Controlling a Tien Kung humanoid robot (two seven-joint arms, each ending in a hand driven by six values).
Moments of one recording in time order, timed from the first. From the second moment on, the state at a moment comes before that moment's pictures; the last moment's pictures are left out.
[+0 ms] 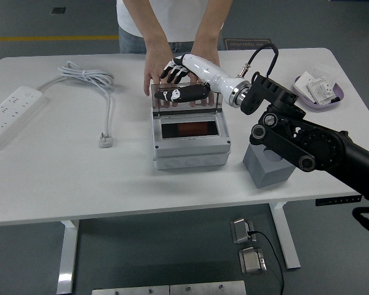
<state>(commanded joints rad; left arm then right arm) -0.13 0.20 -0.23 -0.20 -0.03 0.00 0.04 0.97 -0.22 0.56 1.01 -1.42 -0.07 0.03</state>
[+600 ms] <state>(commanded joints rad) -0.16 0.21 -0.27 -0.20 0.02 0.00 0.06 1.11 -0.18 0.33 0.66 -1.18 -0.07 0.11</state>
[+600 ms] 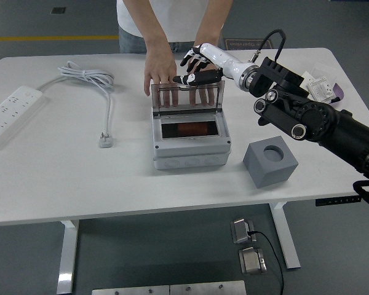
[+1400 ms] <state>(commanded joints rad) -0.15 0.20 -0.19 -0.20 -0.07 0.00 0.03 1.00 -0.31 0.30 0.94 -1.27 -0.09 0.07</state>
